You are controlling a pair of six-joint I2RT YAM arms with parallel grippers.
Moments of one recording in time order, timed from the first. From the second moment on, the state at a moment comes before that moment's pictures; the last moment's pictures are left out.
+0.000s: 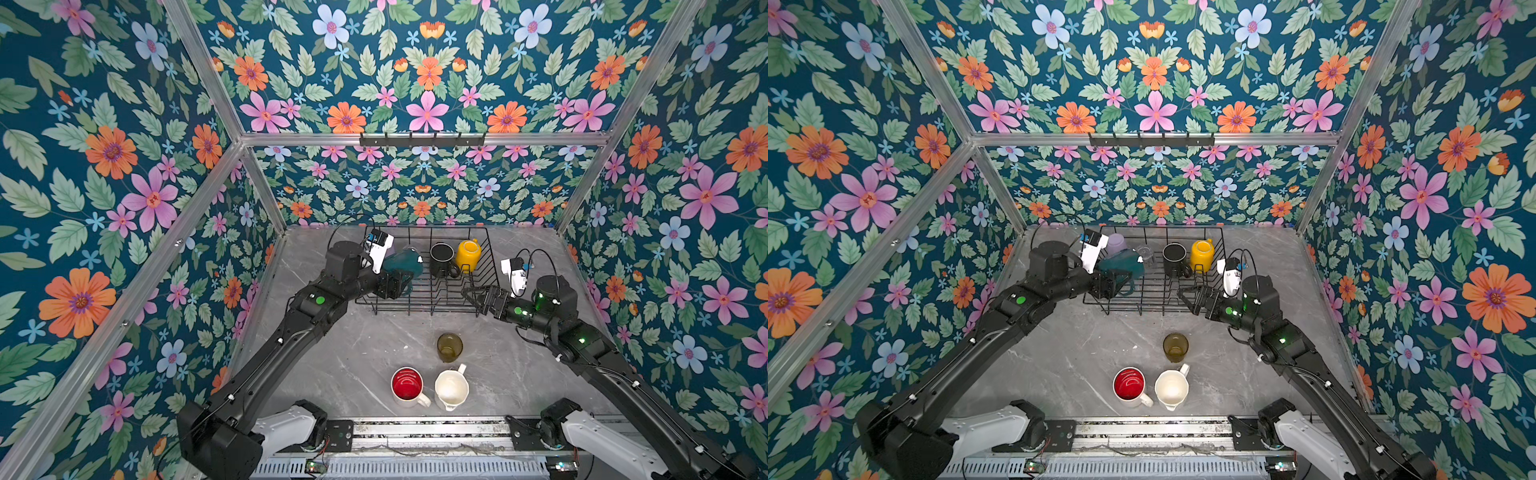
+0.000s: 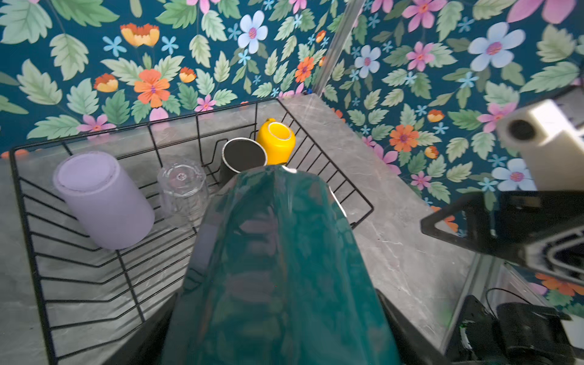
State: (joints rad) left arm -0.54 1.22 1.18 -0.43 0.28 -0.17; right arm 0.45 0.87 0.80 -0.26 -0.45 0.81
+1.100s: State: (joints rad) left arm -0.54 1.75 1.61 -0.86 -0.05 -0.04; right arm 0.44 0.83 0.77 -0.30 -0.41 0.75
